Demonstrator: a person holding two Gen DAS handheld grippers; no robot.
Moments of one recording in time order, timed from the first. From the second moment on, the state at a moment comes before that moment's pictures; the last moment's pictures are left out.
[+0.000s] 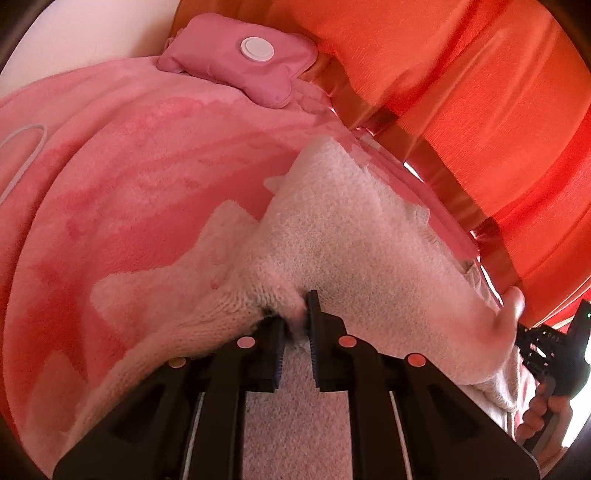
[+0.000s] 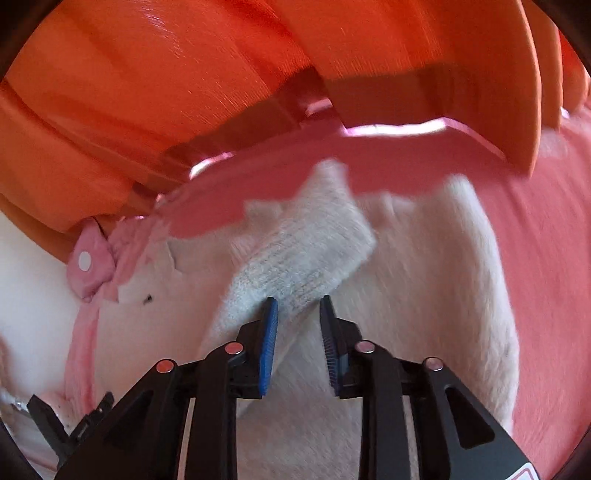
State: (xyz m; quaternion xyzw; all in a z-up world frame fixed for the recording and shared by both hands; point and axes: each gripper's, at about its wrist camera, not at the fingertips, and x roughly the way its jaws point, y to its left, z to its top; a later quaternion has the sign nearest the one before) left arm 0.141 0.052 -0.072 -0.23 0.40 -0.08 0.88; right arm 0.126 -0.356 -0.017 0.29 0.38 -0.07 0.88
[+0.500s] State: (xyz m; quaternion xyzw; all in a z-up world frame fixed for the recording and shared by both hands) left arm 0.141 0.052 -0.071 -0.23 0.39 -0.08 0.89; right arm 0.063 -0.383 -0.034 0.36 0.37 -0.05 0.86
